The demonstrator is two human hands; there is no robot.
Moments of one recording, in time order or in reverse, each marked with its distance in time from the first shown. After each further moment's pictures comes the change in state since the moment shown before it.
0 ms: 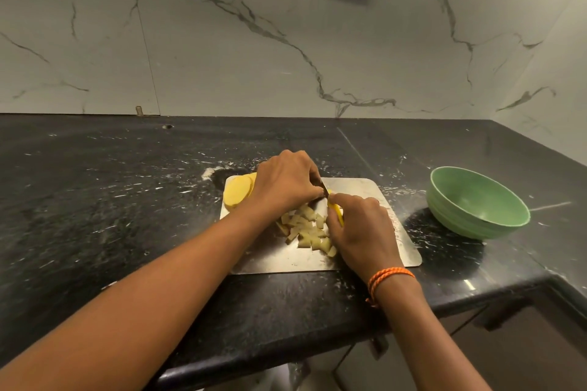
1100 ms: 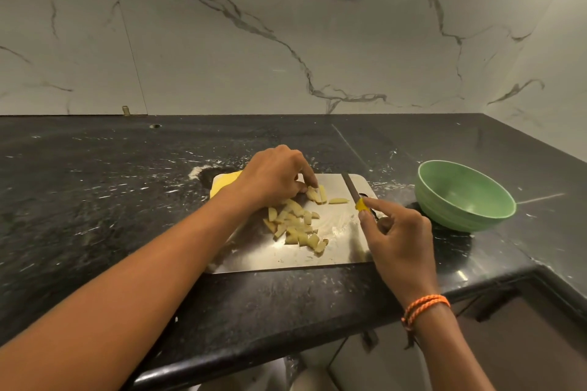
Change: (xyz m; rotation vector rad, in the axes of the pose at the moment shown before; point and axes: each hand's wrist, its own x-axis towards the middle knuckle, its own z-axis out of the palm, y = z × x) left_hand 0.000 -0.003 -0.016 -0.009 -0.103 0.251; right_hand -0.036 0.046 -0.029 0.384 0.228 0.165
